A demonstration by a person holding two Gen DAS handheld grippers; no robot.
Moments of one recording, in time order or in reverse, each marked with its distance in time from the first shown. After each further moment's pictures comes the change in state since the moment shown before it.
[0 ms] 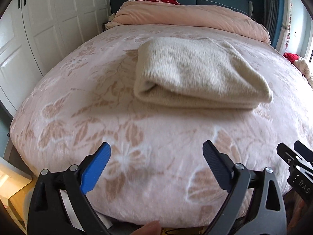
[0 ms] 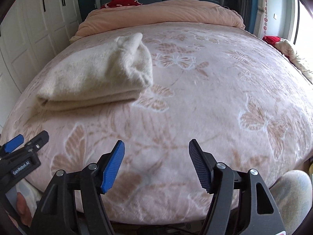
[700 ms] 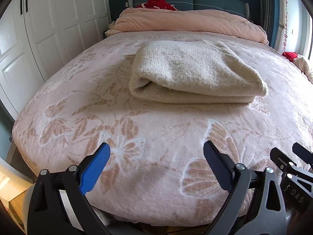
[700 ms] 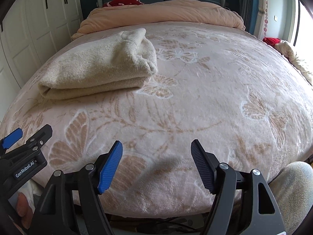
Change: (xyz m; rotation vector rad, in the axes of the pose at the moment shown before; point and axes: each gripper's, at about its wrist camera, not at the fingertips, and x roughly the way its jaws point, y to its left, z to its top) left arm -0.011 -0.014 -0.016 0.020 -0.065 0.020; right arm -0.001 0.007 -0.020 -0.007 0.002 -0.009
